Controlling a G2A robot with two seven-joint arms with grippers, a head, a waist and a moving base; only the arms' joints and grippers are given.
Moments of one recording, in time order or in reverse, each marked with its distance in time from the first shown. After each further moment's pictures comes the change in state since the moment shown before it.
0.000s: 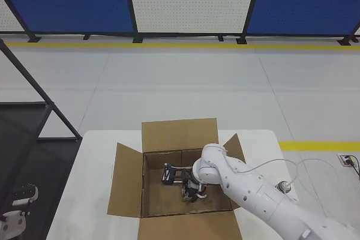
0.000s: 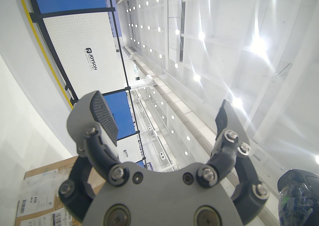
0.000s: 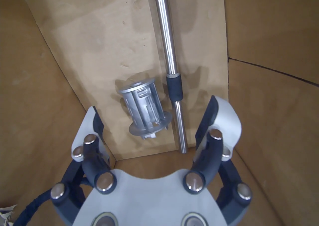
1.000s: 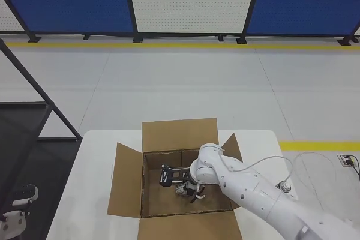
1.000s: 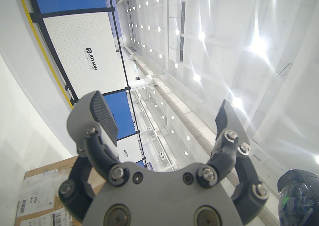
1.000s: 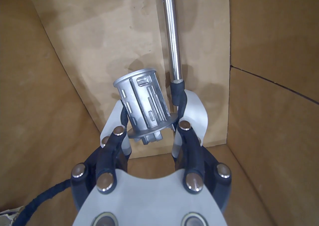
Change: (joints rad) left arm 0.000 0.000 0.000 0.000 0.000 0.000 0.000; right arm 0.053 -0.021 -0.104 0.044 0.063 -0.012 -0.033
